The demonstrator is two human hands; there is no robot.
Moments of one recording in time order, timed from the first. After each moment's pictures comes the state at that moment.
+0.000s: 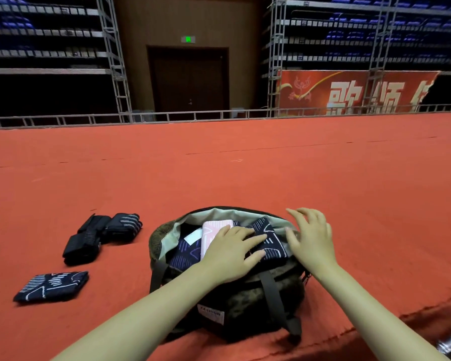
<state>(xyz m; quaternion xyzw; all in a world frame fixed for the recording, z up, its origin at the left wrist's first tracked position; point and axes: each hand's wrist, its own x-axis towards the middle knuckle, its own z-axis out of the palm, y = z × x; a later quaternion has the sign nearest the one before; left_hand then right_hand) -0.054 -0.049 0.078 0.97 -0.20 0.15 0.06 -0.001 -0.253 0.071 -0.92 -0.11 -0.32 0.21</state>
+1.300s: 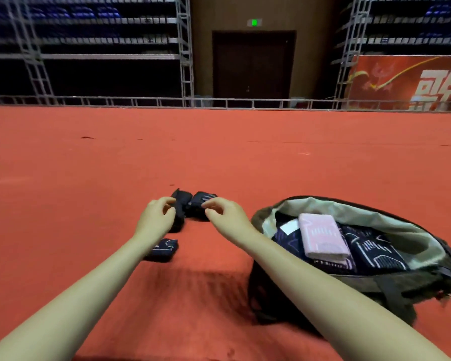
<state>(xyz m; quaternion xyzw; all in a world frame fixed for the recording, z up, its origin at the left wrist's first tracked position) -0.136 0.275 0.080 0.88 0.21 0.27 0.32 -0.076 0.091 0.109 -0.81 -0.36 0.00 0.47</state>
